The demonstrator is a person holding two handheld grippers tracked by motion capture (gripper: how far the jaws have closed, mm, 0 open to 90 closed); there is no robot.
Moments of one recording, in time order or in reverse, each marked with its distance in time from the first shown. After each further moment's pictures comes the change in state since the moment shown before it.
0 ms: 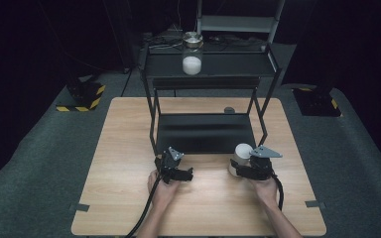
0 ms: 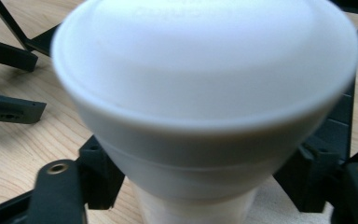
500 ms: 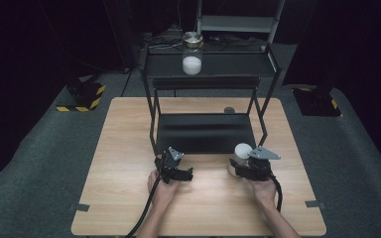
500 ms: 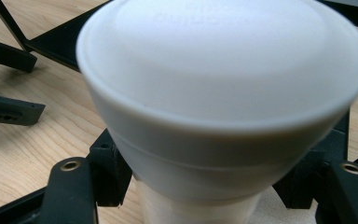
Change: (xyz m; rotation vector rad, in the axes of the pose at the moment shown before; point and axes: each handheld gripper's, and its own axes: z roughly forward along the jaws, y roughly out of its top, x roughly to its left) left arm 0.000 0.000 0.000 0.000 0.000 0.000; right arm 0.006 -0.003 0.000 -0.019 -0.012 -0.022
